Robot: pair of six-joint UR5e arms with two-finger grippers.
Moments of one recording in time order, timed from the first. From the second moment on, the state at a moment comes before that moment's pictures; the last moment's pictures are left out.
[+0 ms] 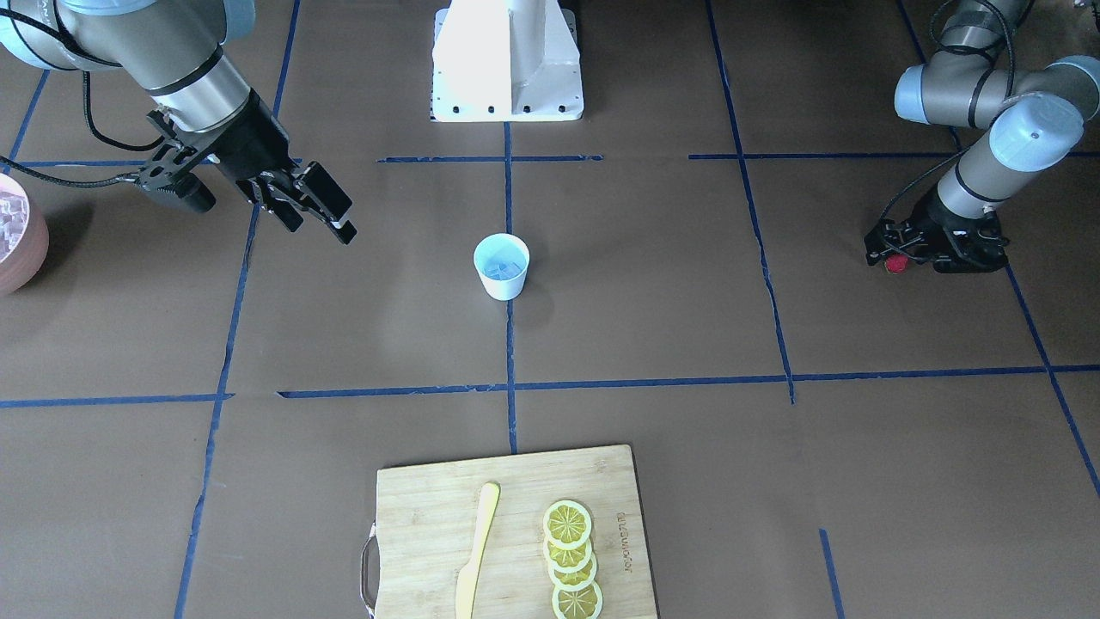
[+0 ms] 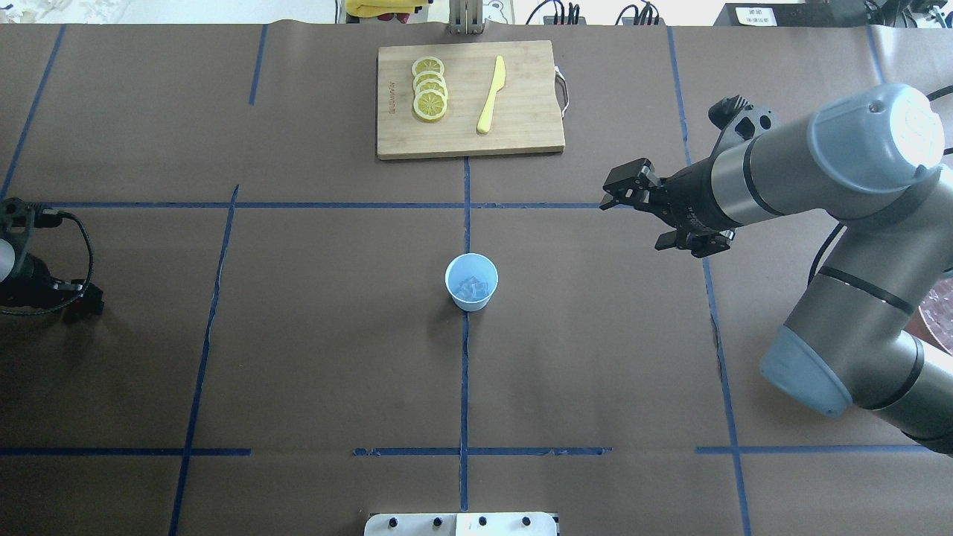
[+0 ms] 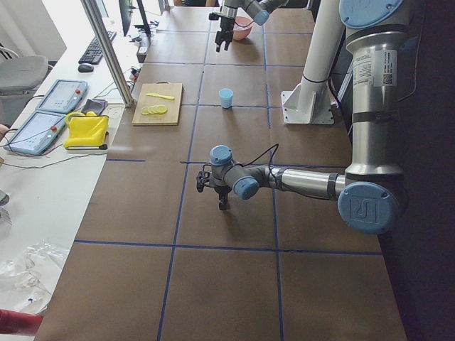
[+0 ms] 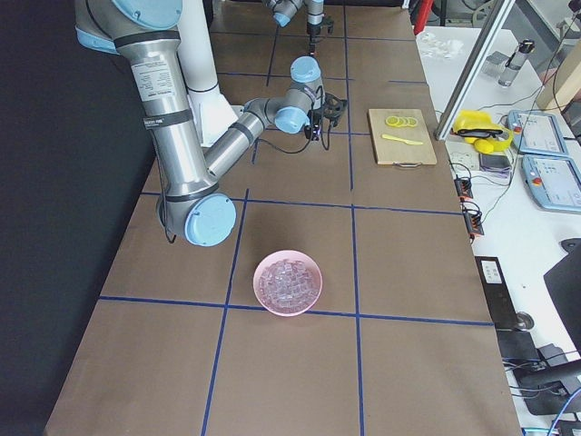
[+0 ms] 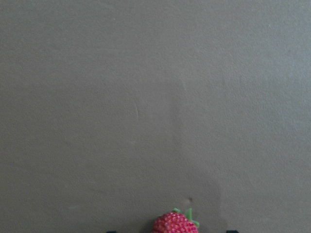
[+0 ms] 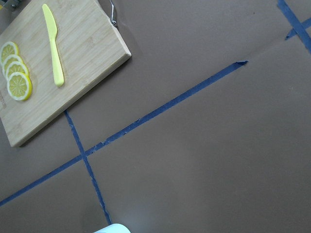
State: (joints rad) left arm -0.89 -1.49 -1.63 -2.14 -2.13 -0.82; right arm 0.74 -1.27 2.00 -1.24 2.00 1.69
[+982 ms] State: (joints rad) left arm -0.89 -1.51 -1.76 -2.14 -2.09 -0.88; right arm 0.75 -1.30 2.02 -1.24 1.97 1.69
